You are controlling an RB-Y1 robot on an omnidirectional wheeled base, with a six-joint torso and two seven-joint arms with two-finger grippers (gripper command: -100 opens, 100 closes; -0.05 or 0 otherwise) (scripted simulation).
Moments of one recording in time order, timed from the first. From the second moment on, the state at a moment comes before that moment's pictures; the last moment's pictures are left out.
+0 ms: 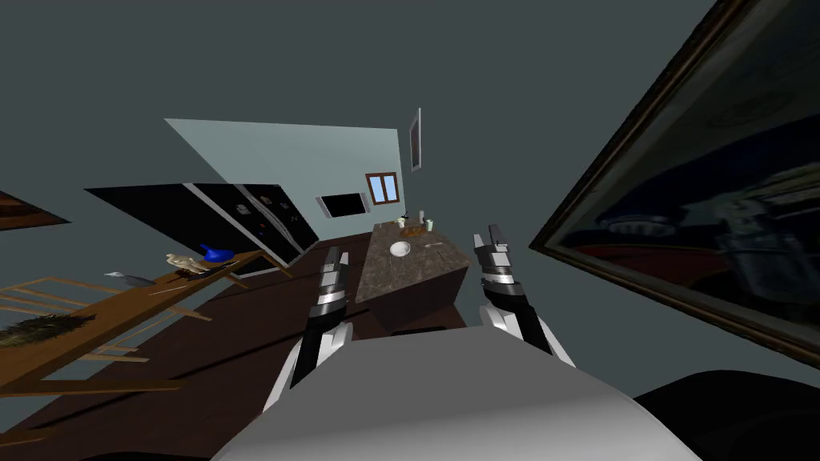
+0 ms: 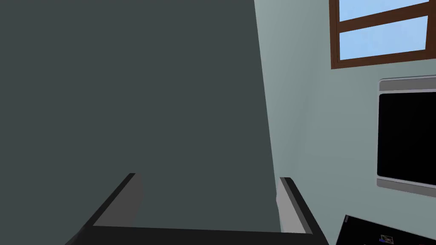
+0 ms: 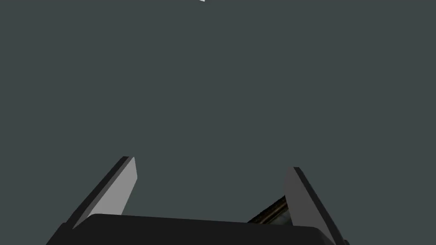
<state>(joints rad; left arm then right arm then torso) 0.53 0.05 0.04 -2.30 -0.06 -0.41 -0.06 0.54 -0.01 0.00 -2.38 0.02 -0.43 0.08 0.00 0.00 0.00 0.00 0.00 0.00</state>
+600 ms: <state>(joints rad) 0.61 0.17 0.08 -2.30 -0.03 -0.34 -0.05 0.54 -0.01 0.00 -2.38 0.02 -0.43 0.08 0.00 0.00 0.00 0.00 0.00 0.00</state>
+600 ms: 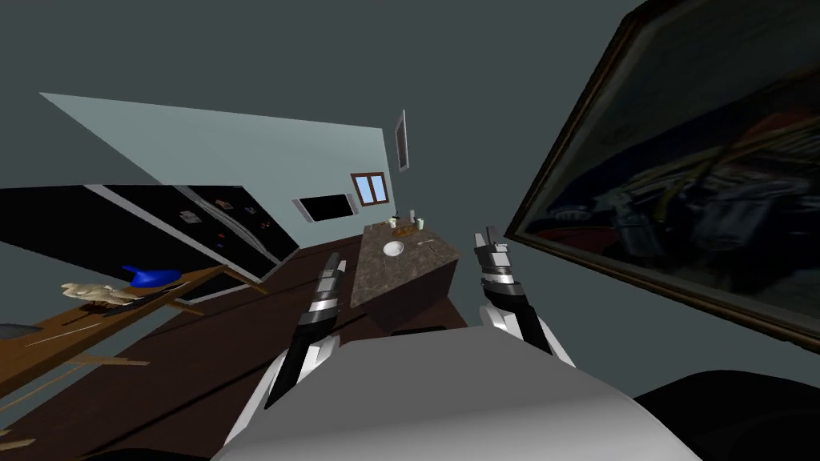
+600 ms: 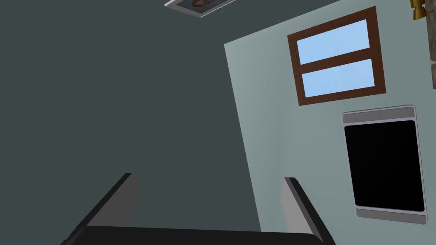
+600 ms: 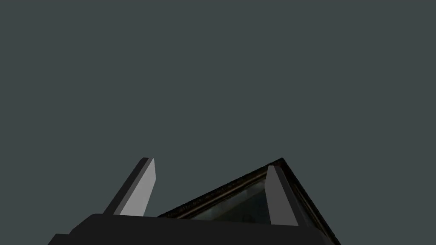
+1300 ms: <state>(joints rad) 0.71 0.35 0.15 -2.28 0.03 -0.18 -0.03 0.54 -0.01 0.00 -2.38 0.02 -0.43 0.08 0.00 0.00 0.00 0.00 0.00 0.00</state>
